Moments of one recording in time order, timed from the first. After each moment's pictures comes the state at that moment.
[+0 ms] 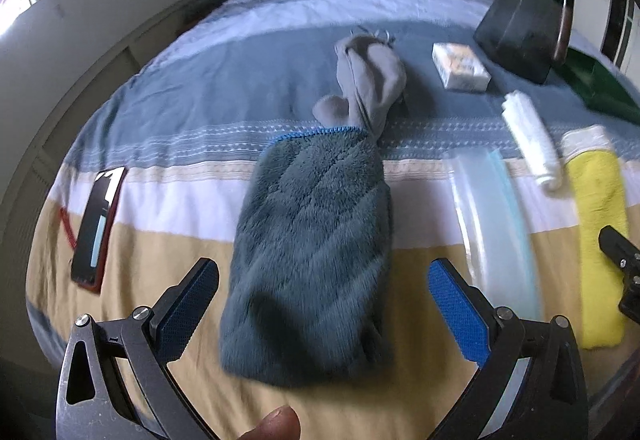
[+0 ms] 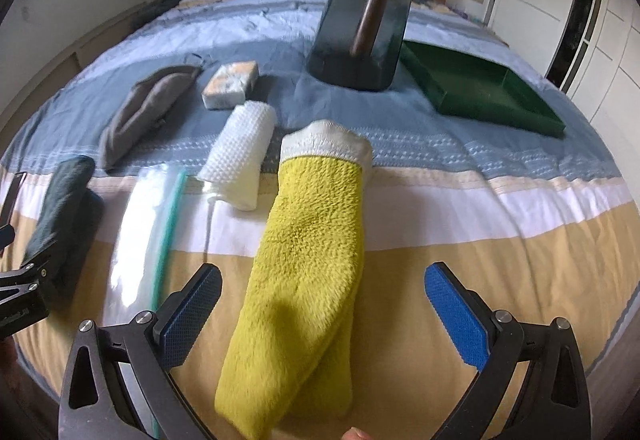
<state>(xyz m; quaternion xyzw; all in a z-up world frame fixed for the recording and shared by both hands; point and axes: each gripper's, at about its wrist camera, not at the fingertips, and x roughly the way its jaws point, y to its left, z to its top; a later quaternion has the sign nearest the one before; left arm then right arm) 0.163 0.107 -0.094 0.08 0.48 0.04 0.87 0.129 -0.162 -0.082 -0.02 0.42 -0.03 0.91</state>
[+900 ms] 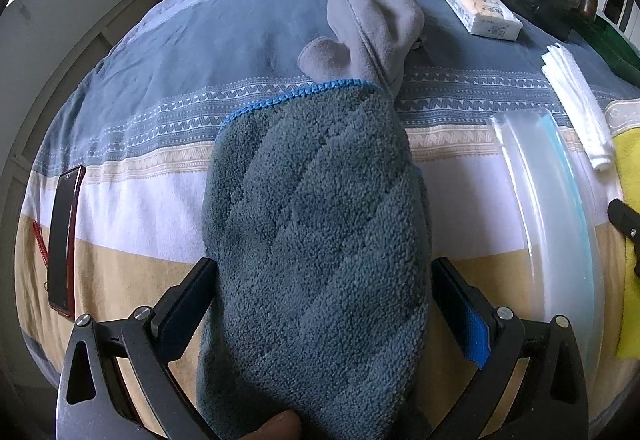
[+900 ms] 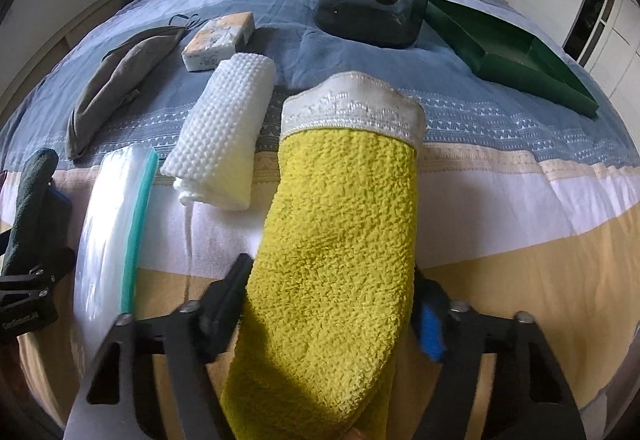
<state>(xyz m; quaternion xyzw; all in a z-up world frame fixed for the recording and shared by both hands) 0.200 0.113 -0.134 0.10 0.54 0.02 0.83 0.193 -0.156 -0.128 -0.01 0.47 -0.02 0.88</state>
